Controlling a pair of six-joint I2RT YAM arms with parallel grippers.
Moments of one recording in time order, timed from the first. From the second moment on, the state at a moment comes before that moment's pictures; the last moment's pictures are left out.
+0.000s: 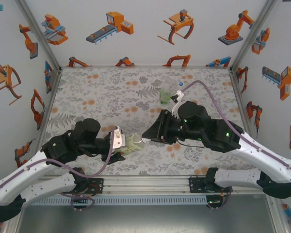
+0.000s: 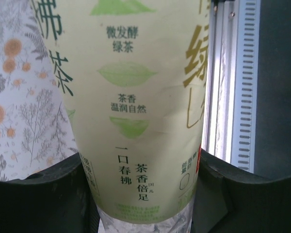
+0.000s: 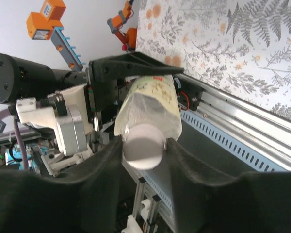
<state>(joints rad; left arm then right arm) -1.00 0.74 0.91 -0.76 0.38 0.38 1.13 1.05 1.36 -0.78 -0.04 1.16</state>
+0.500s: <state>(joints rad) -1.00 0.72 0.91 -0.75 0.47 0.38 1.13 1.03 1.46 -0.74 -0.18 0.38</state>
